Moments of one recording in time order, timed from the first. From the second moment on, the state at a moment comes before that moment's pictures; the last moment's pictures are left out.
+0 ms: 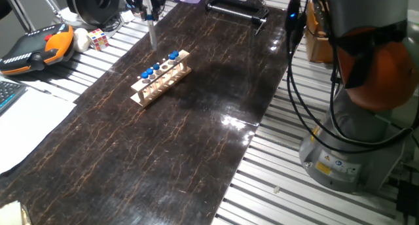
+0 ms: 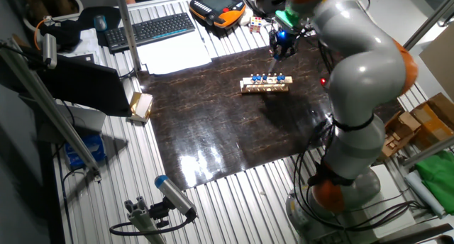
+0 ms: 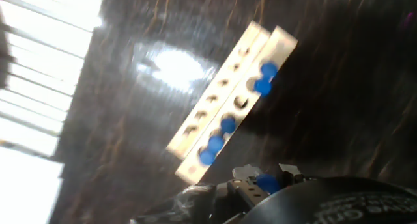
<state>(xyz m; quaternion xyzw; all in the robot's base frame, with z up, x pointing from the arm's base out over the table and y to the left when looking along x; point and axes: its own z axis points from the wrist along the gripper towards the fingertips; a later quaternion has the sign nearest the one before) 0.582 -0.024 0.310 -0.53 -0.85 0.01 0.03</state>
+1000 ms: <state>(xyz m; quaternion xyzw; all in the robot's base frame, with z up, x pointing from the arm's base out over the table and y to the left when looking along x) 0.579 -0.026 0.314 -0.38 -0.91 0.16 0.03</state>
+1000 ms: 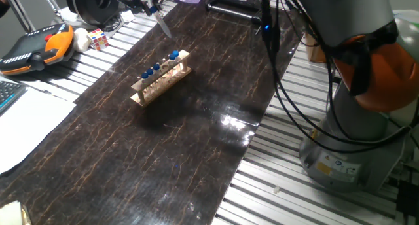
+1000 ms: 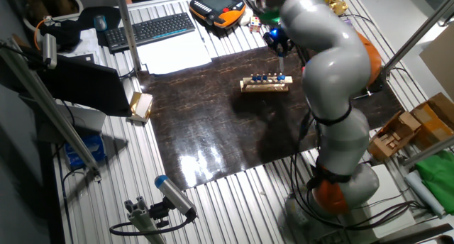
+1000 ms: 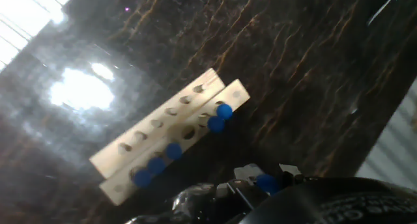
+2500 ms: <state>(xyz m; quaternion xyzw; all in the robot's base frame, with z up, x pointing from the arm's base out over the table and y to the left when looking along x) 0.550 0.002 0.279 -0.13 -0.96 0.23 0.02</state>
